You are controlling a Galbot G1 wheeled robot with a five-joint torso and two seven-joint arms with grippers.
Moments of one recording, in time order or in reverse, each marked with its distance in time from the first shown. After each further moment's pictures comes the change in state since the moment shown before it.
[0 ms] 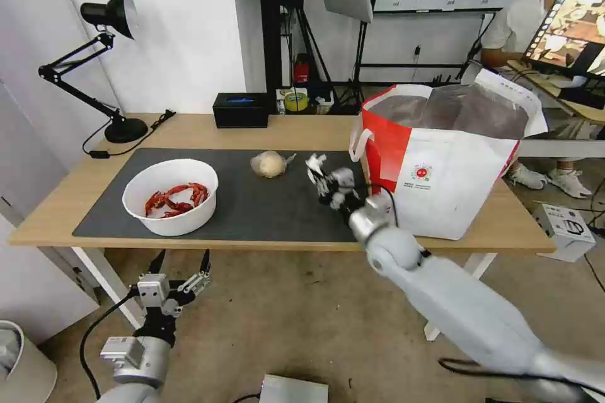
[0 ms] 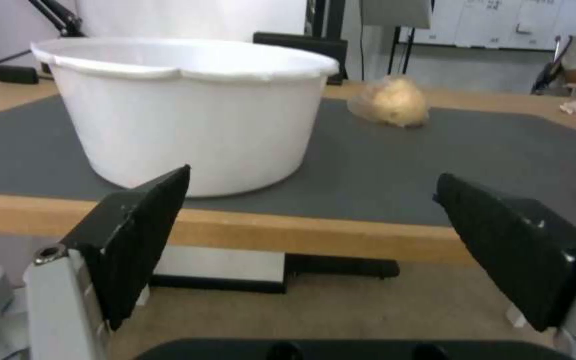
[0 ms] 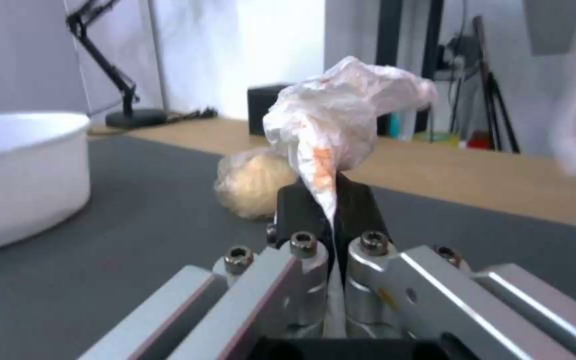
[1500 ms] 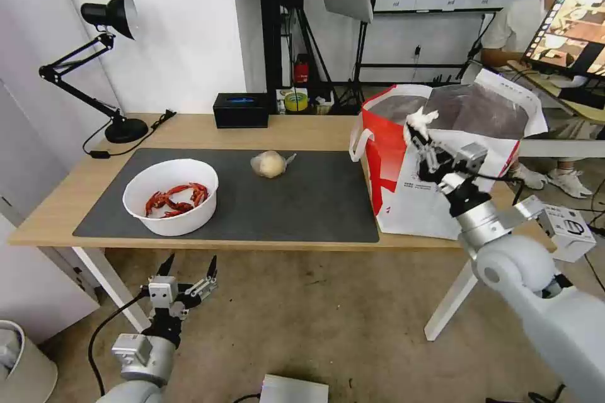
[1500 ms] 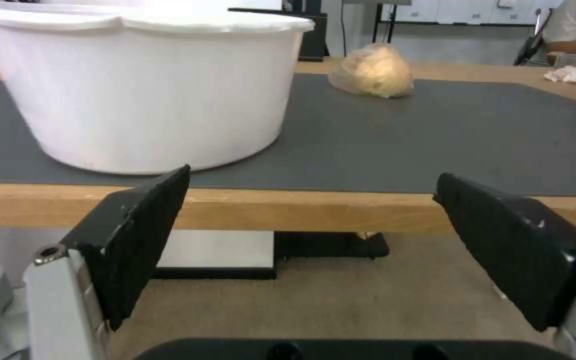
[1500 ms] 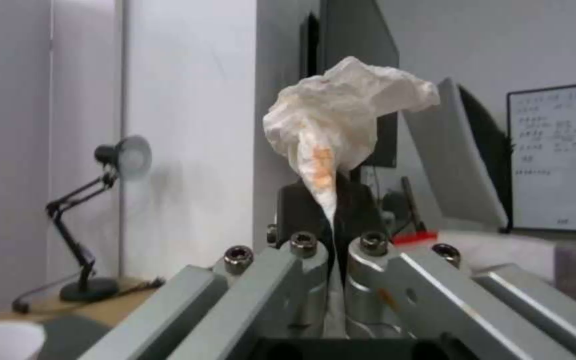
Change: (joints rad) left arm -0.048 0.057 0.047 0.056 0.001 0.017 -0.001; right arm -0.248 -0.185 0.530 0.279 0.158 0.136 -0.126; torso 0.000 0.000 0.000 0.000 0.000
